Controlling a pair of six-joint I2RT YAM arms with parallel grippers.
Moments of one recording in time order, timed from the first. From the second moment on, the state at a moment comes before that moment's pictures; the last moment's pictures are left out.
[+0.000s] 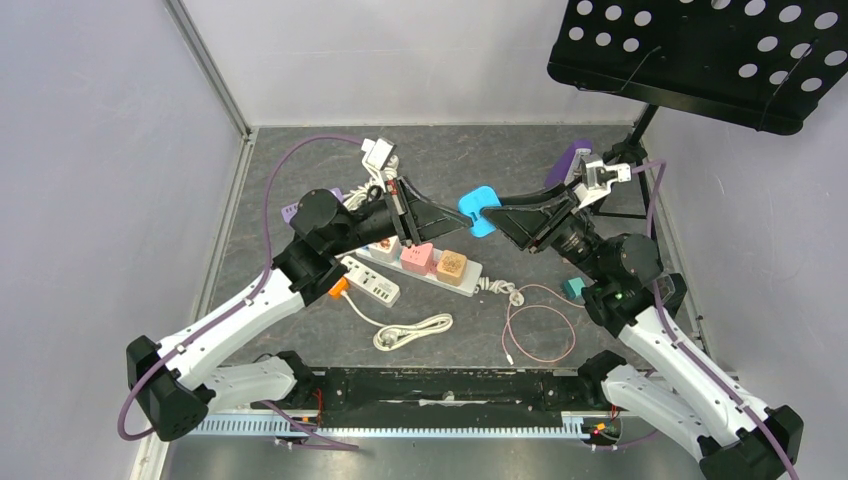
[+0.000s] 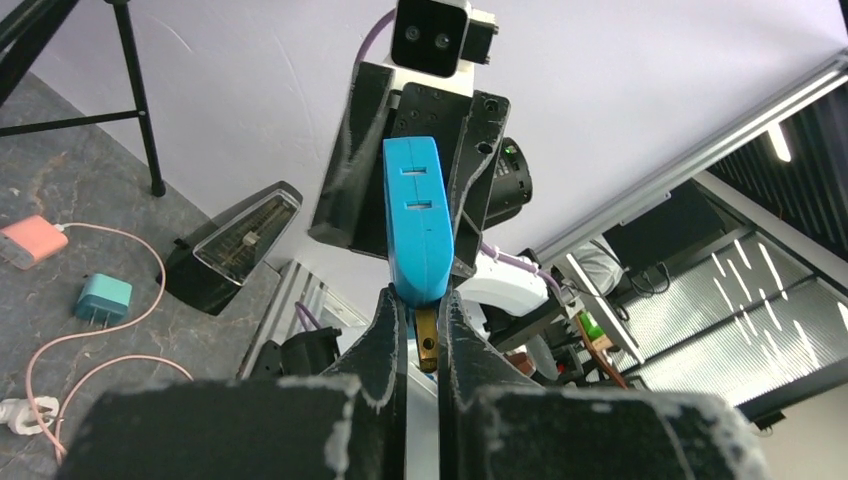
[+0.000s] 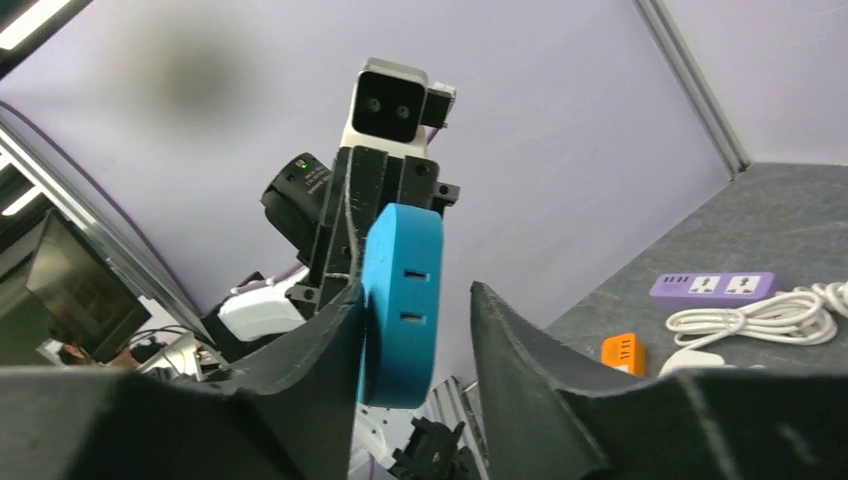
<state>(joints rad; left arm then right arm) -0.79 1.09 1.00 0.38 0.53 -1.04 0.54 0.80 0.68 0.63 -0.43 0.95</state>
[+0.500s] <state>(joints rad) -0.76 1.03 0.99 0.27 0.53 -1.02 0.54 0.81 0.77 0.46 -0.52 0.91</state>
